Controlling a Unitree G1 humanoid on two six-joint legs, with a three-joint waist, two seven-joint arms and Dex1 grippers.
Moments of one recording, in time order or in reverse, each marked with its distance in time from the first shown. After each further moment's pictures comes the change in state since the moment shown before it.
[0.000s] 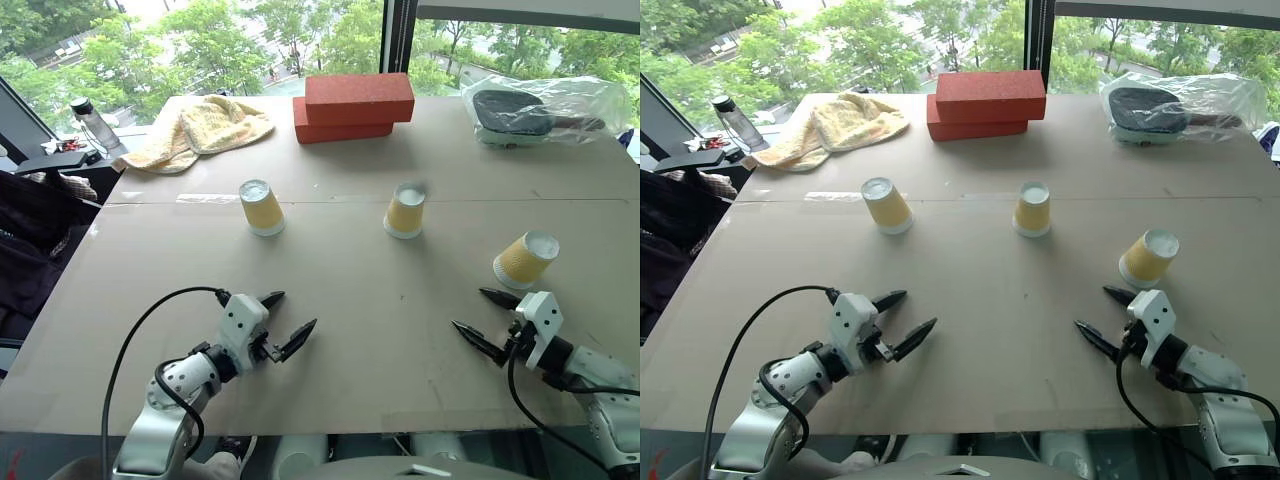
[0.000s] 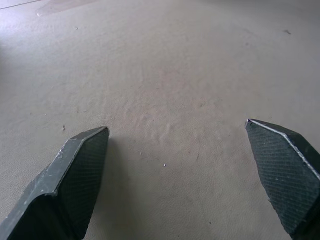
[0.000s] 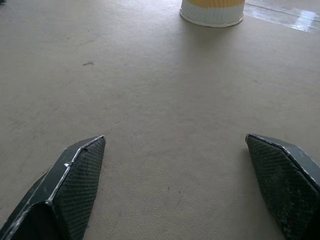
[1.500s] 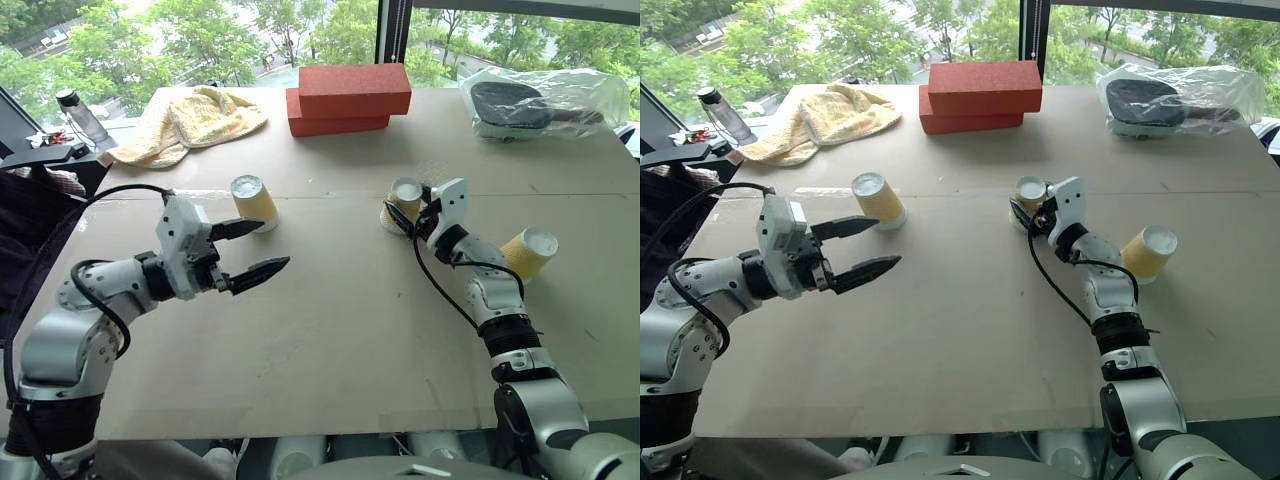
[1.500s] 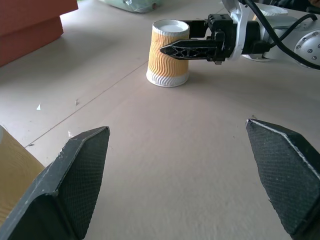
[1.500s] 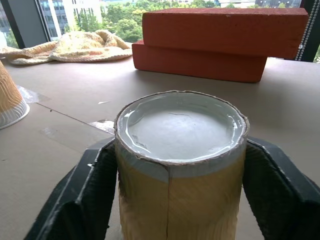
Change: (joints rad) left arm -0.375 0.335 0.238 -0.035 -0.363 0.356 -0.283; right arm -0.772 0.398 0.095 0.540 -0.156 -0.033 -0.307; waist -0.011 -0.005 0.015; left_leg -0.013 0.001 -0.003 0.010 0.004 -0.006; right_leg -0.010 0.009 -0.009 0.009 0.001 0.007
